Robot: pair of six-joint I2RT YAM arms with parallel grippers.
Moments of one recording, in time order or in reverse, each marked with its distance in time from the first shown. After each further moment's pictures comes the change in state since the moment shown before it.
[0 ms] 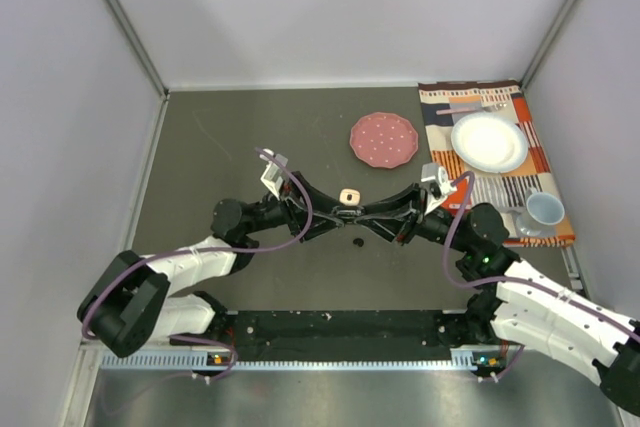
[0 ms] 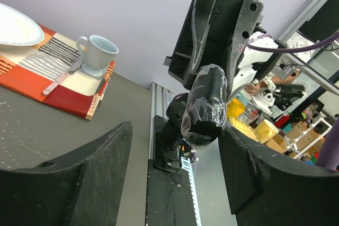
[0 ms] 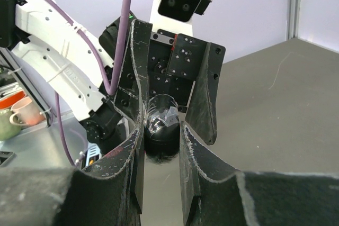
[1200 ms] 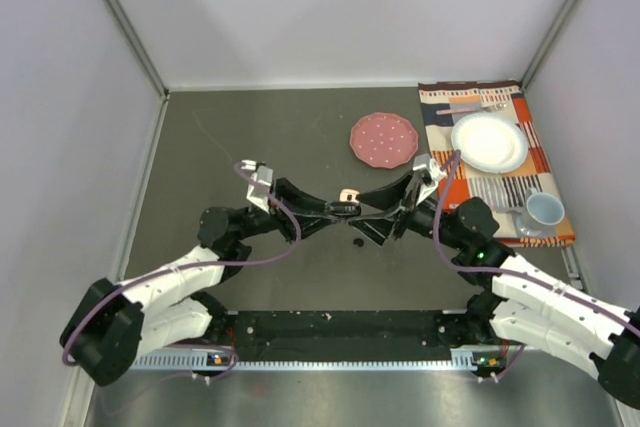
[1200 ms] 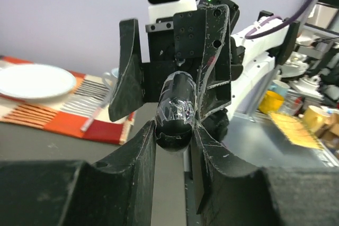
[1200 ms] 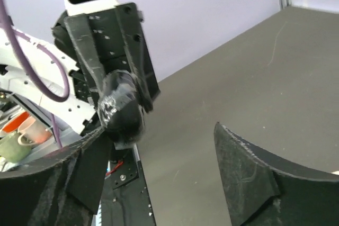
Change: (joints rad) left arm -0.027 -0.143 -0.002 -0.064 -0.018 0.220; right arm 0.003 0.071 0.024 -0.034 0.077 0.095
